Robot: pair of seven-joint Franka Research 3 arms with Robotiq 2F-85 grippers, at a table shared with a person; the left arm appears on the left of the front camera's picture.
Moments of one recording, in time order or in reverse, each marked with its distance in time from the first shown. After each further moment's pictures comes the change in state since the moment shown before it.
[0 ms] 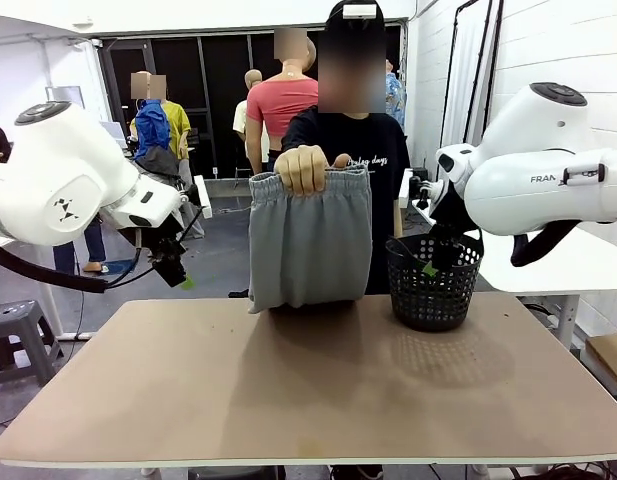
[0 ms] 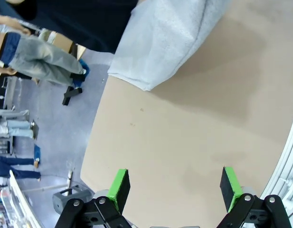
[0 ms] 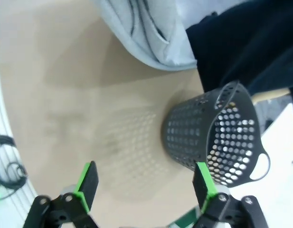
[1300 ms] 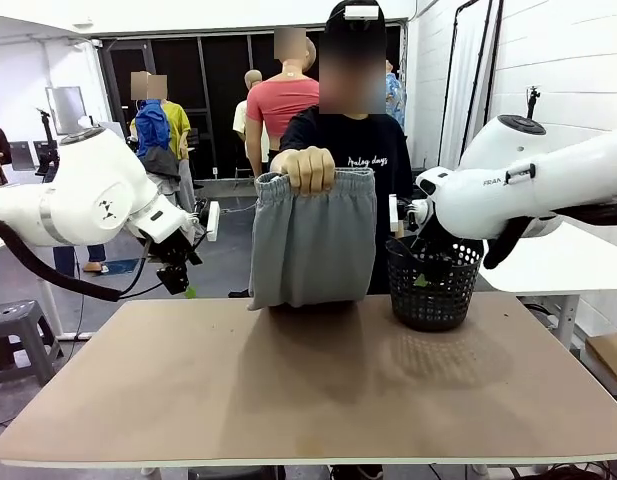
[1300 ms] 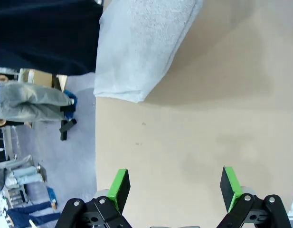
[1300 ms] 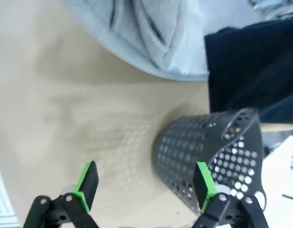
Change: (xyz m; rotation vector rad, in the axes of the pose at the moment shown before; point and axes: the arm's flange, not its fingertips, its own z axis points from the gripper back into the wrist) left arm -0.008 0.053 -0.074 -0.107 -0.020 -0.285; right arm -0.002 -0.031 -0.071 0.062 -0.031 0.166
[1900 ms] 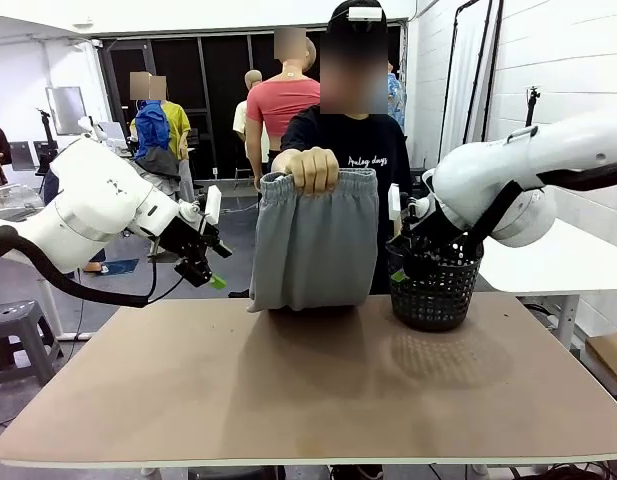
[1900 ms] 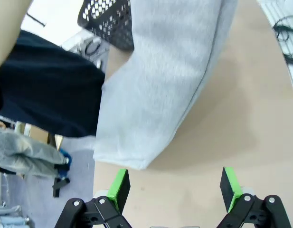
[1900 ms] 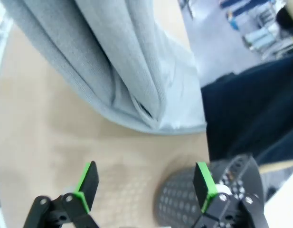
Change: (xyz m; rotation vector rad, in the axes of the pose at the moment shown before) left arm 0.008 0.012 -0.010 -0.049 -0.372 -0.025; right arm 0.001 -0.002 -0.010 0.024 -0.309 -0.014
